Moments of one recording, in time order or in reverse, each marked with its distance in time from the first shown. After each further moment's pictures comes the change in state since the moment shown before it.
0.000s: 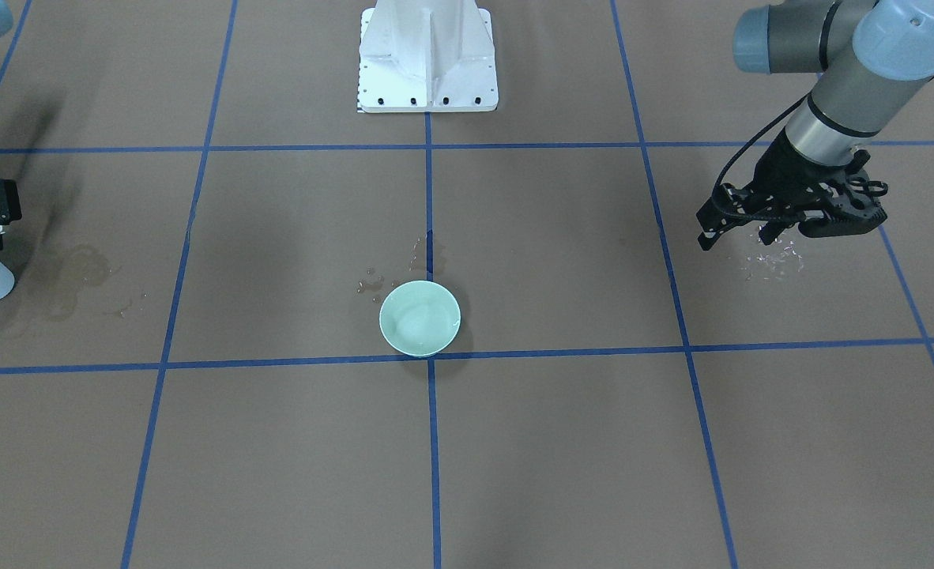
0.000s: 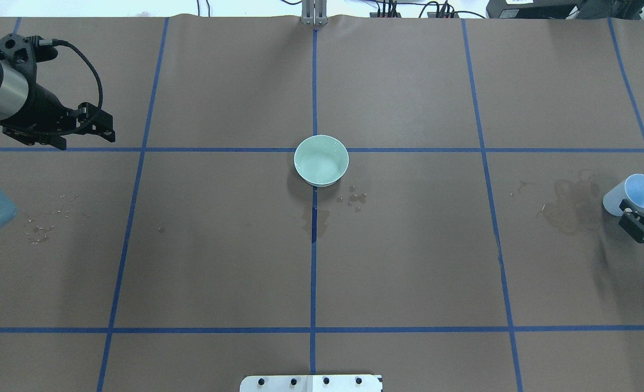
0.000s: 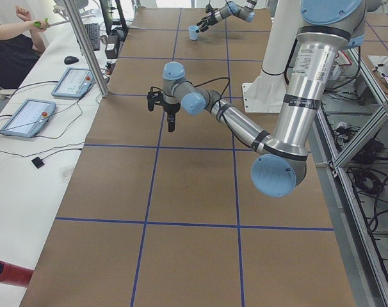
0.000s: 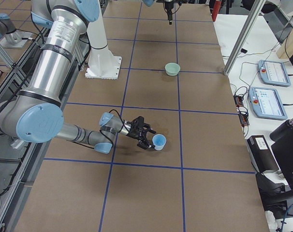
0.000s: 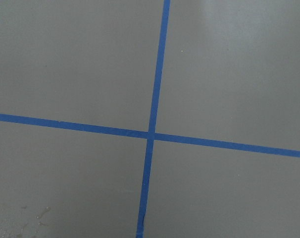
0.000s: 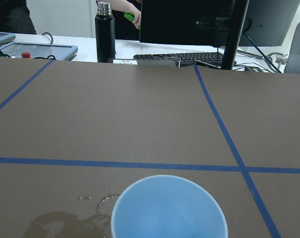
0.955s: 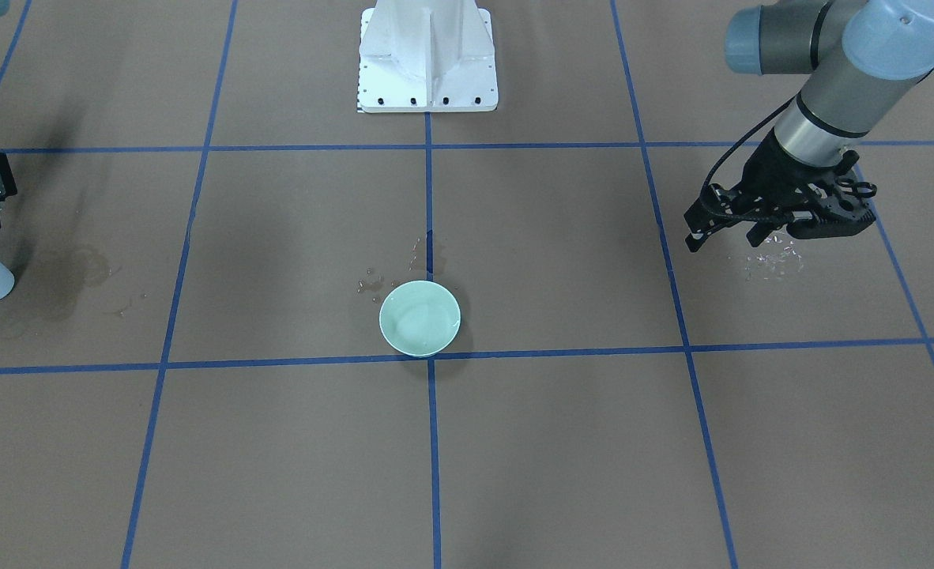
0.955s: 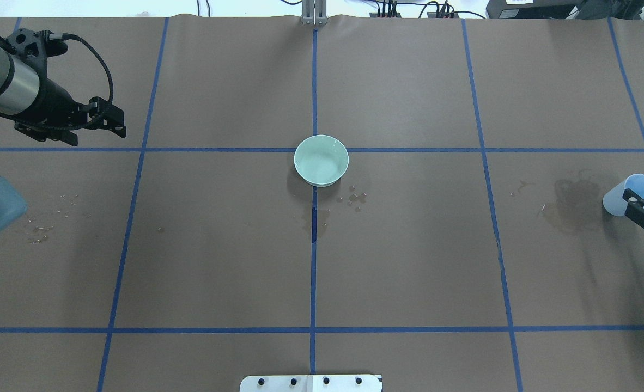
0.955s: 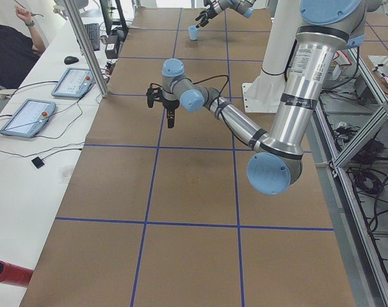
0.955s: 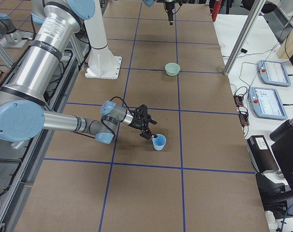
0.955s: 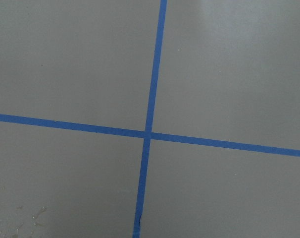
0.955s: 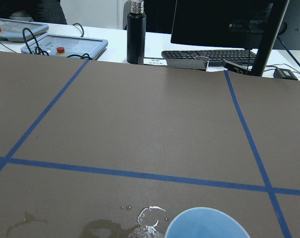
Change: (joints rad) left arm 0.018 -0.051 0.008 0.000 -0.004 -0.054; right arm 0.189 -0.040 0.212 -0.107 0.270 -0.202
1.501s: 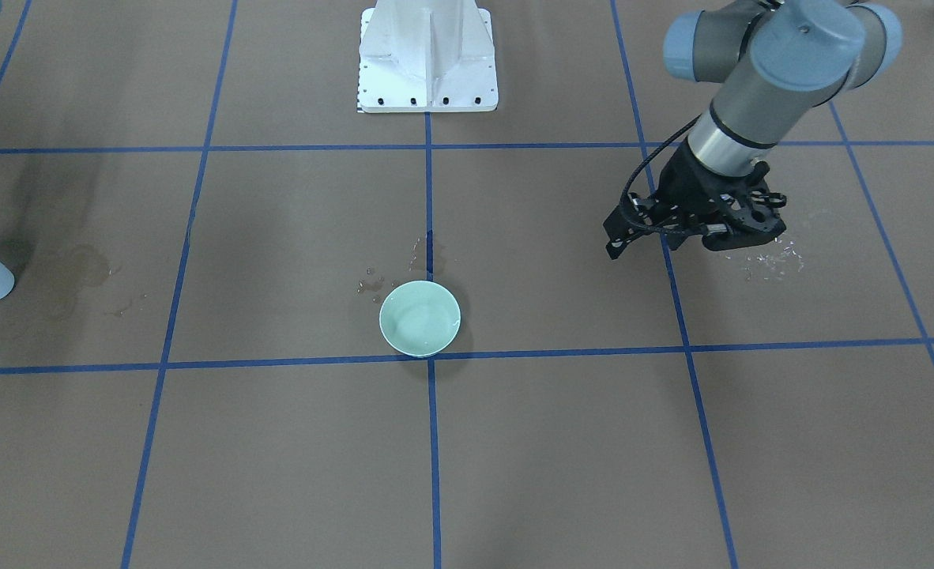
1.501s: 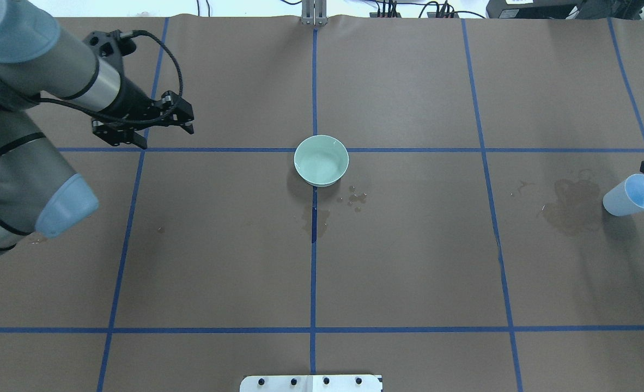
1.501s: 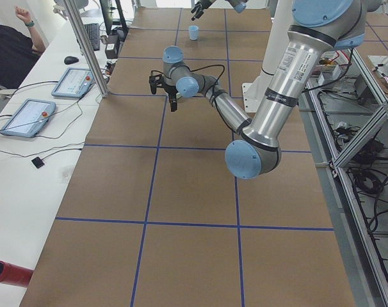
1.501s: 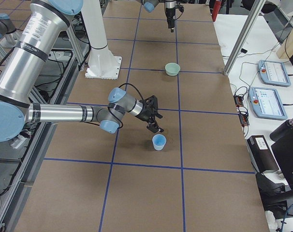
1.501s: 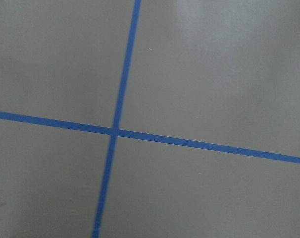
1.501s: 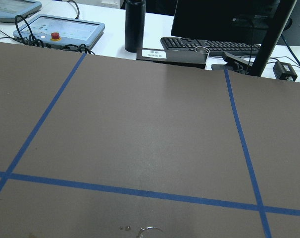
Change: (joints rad) left arm 0.097 -0.199 0.104 -0.002 0.009 -0.223; right arm 0.329 0.053 0.133 -0.211 0.403 -0.146
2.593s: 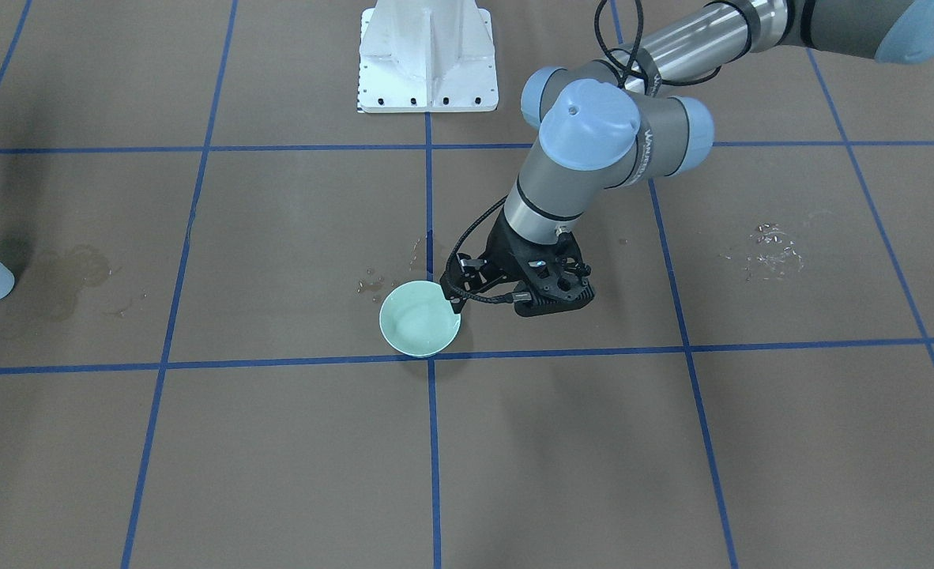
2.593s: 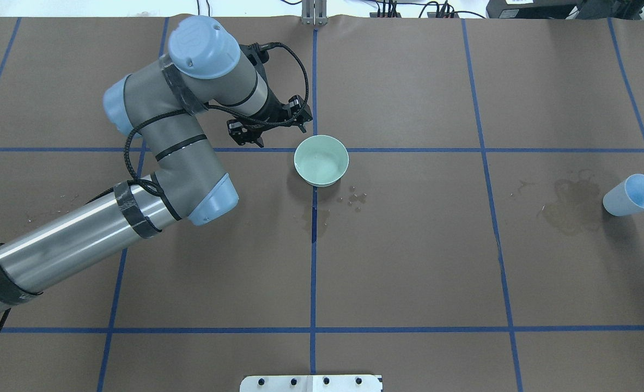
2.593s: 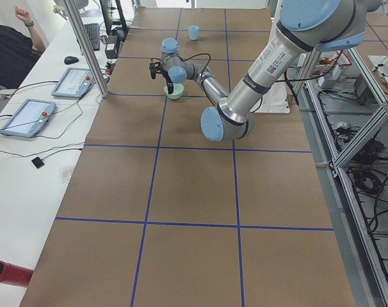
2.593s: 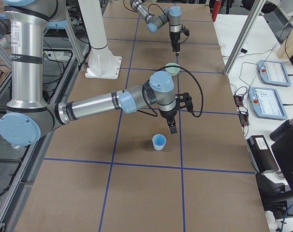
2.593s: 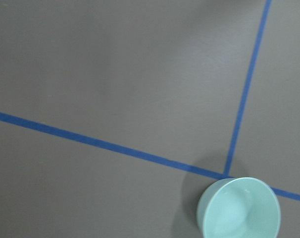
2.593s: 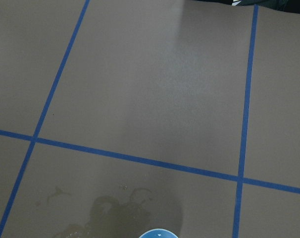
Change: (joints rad) left arm 0.168 -0.346 0.441 -0.207 0.123 -0.123; right arm 0.578 0.390 0.006 -1.084 0.819 -0.768
